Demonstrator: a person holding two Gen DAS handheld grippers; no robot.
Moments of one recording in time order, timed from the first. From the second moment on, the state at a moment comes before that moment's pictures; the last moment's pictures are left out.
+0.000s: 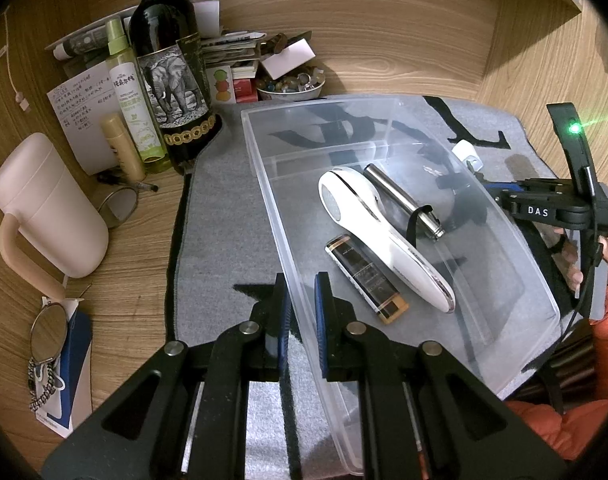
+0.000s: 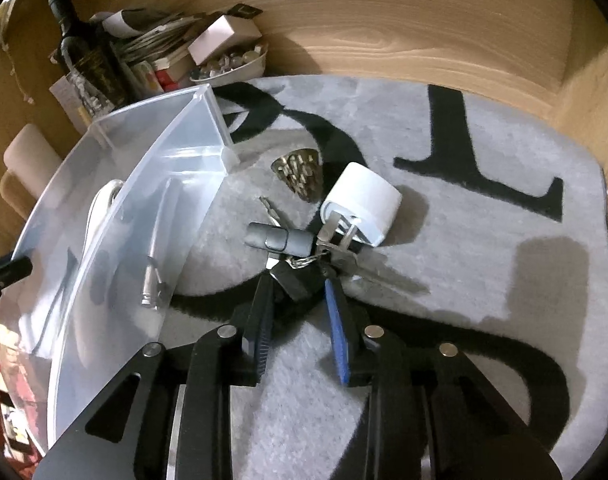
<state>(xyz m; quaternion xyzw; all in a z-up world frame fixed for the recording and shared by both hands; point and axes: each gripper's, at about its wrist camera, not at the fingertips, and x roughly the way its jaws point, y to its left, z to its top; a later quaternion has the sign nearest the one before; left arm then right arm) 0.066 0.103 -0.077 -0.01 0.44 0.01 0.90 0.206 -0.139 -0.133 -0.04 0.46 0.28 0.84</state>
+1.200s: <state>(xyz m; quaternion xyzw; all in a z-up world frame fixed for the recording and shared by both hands) 0.065 0.103 -0.077 0.00 0.44 0.01 0.90 0.144 -0.059 -0.062 -0.12 0.35 0.38 0.85</state>
